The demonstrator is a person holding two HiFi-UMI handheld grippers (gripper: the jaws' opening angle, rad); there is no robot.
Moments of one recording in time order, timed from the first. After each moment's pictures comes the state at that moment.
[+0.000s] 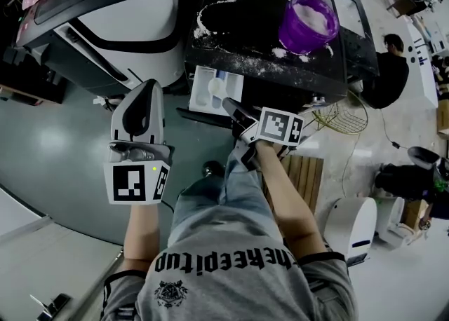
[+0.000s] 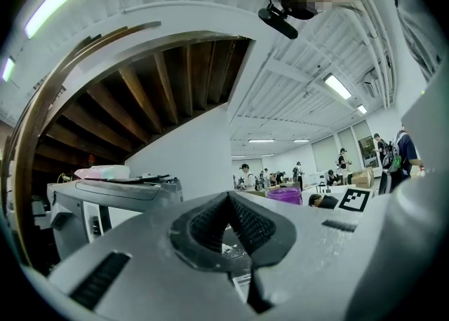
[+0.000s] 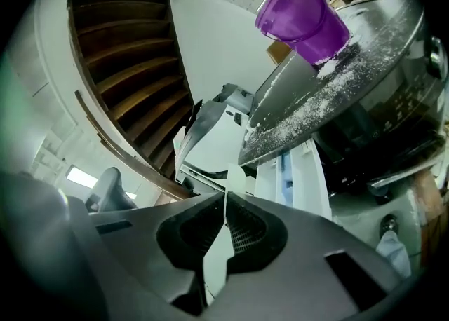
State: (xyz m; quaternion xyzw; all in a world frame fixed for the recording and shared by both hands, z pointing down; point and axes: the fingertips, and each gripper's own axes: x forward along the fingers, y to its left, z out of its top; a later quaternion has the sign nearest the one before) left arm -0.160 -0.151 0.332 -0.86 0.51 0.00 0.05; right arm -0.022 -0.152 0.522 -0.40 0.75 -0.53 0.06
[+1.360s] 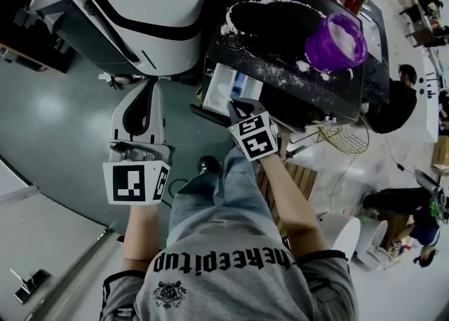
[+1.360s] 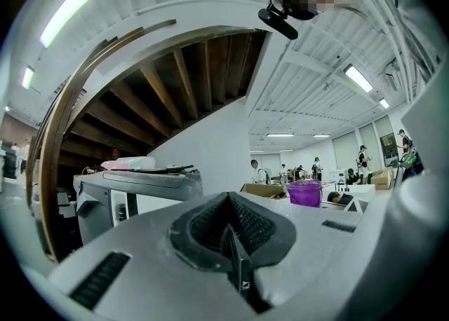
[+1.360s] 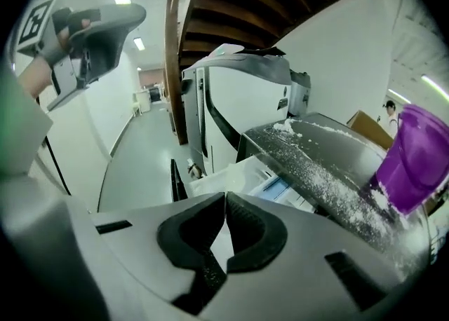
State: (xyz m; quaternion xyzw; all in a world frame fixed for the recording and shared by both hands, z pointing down) left arm -0.211 -0.161 0.357 -0.82 0.57 0.00 0.01; right arm -0.058 -0.172 0.587 -0.39 0.83 -0.15 -0.38
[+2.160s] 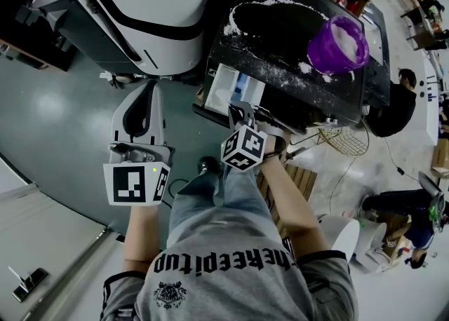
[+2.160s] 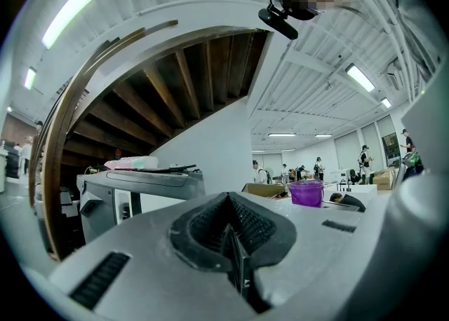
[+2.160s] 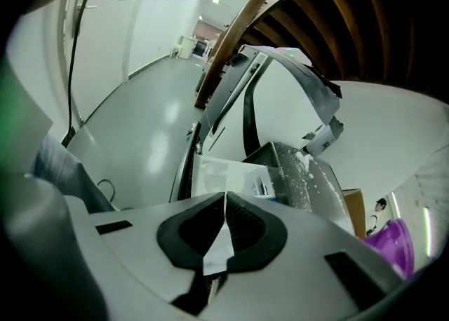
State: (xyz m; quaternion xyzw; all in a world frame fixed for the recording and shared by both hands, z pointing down) left arm -0.218 -0.157 0.359 -0.81 0.58 0.00 0.01; right arm -0.068 -0.159 0.605 -0.30 0.78 0.11 -0.53
